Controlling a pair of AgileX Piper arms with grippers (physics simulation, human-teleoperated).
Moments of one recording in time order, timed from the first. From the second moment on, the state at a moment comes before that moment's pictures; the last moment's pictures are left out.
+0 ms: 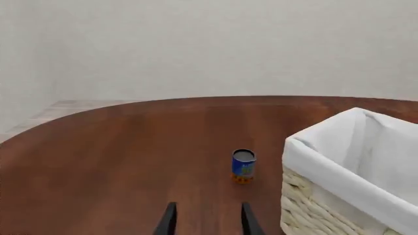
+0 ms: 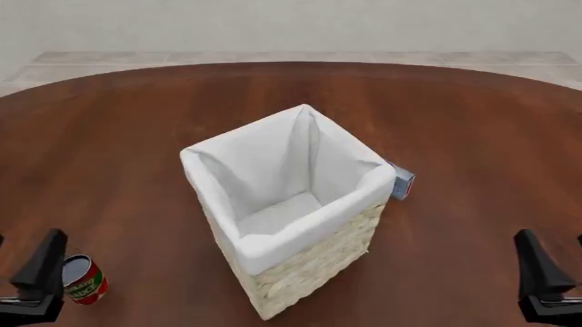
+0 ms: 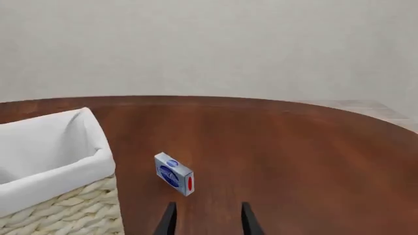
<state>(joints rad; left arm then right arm) 0.00 0.00 0.00 0.00 0.00 0.00 0.00 0.00 0.00 0.00</state>
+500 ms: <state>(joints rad) 0.02 0.08 -0.01 -0.06 0.02 0.01 0.04 0.00 -0.02 -0.02</state>
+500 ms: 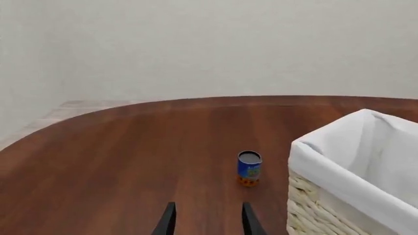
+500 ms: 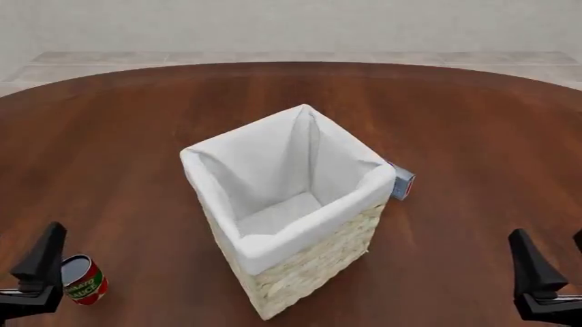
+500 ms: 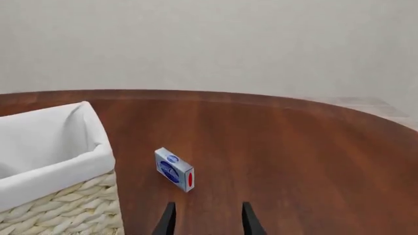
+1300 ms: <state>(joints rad) 0.05 0.52 -0.44 0.20 0.03 0.03 0.11 0.00 -0.06 -0.01</state>
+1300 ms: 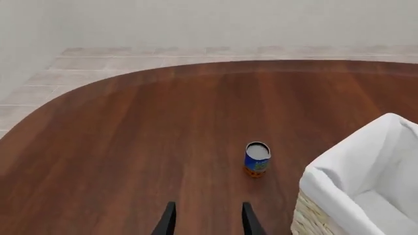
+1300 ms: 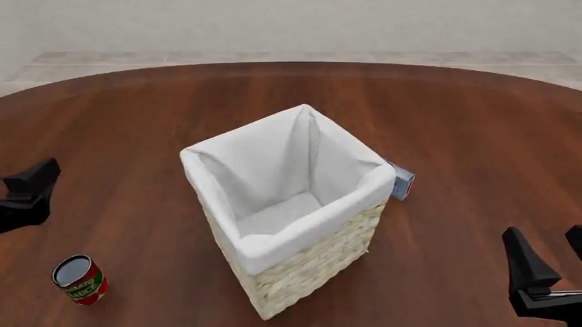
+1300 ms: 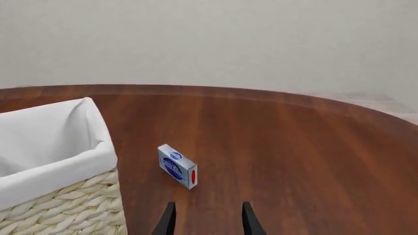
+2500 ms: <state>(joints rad) 0.15 0.89 -0.63 0.60 -0.05 0.02 0.13 0.00 -0.07 -0.01</state>
